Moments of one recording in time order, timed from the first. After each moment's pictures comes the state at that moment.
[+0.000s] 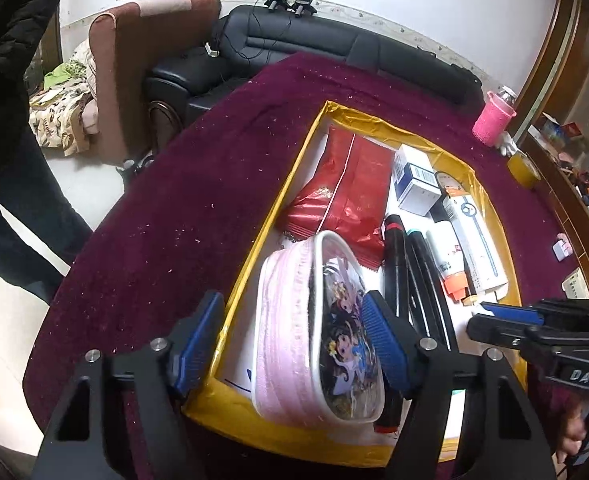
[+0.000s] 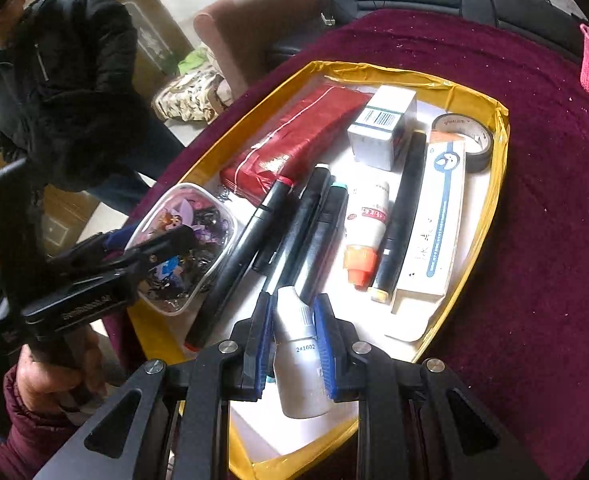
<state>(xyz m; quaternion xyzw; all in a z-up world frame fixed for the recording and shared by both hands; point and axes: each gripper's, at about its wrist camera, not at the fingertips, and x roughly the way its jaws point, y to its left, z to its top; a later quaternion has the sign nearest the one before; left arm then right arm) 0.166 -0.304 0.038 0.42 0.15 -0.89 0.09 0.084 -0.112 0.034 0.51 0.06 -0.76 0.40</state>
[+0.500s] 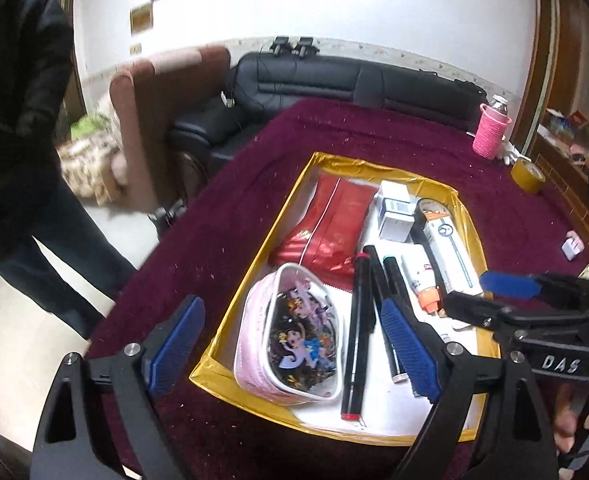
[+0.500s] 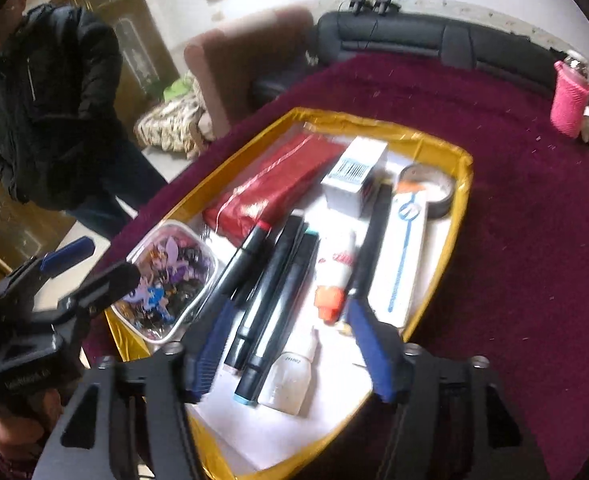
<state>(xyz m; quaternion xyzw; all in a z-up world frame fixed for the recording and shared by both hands) 0.192 -0.250 0.089 0.36 0.06 -0.92 0.15 0.085 -0.098 0.062 0.44 0.06 -0.82 0.37</state>
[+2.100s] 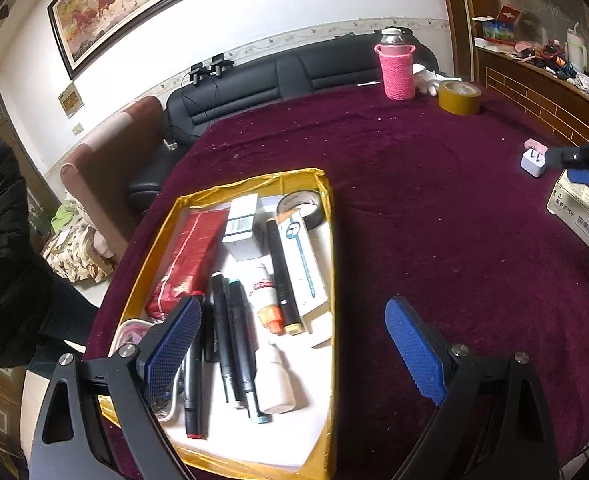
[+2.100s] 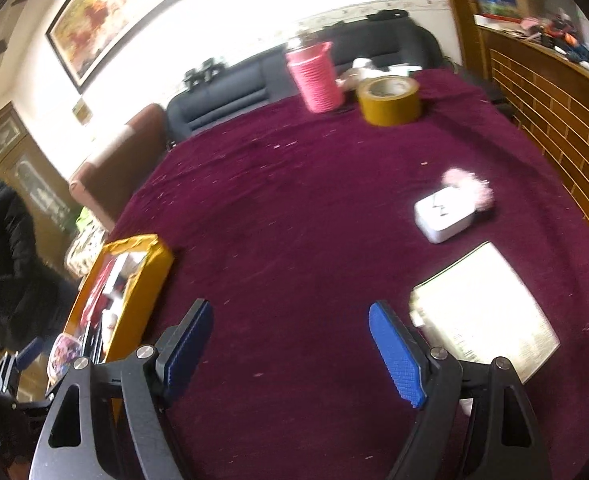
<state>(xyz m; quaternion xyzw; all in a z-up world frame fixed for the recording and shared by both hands) 0.125 -0.077 0.087 0.39 -0.10 -0.91 0.10 0.009 0.210 0.078 0.42 -0.13 -0.88 0.17</state>
